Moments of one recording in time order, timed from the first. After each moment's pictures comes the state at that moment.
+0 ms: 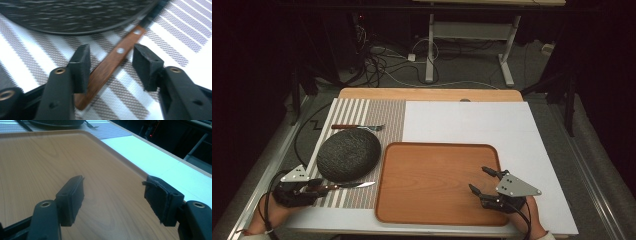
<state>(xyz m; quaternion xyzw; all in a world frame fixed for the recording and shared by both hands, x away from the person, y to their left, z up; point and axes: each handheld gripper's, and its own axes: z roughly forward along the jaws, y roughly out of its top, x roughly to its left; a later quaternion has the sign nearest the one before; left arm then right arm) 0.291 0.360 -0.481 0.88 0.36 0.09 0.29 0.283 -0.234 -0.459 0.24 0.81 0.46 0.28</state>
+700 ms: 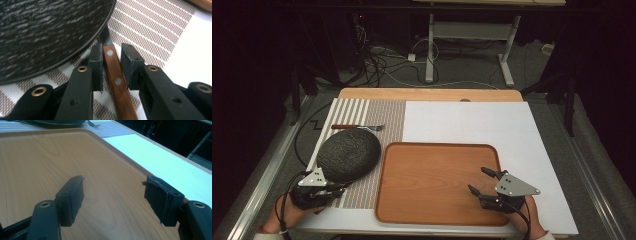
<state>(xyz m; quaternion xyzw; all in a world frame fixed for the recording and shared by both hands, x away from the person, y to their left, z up) 0.292 0.317 -0.482 0.90 0.30 0.09 0.30 0.284 -0.233 -0.460 0.24 0.81 0.46 0.27</state>
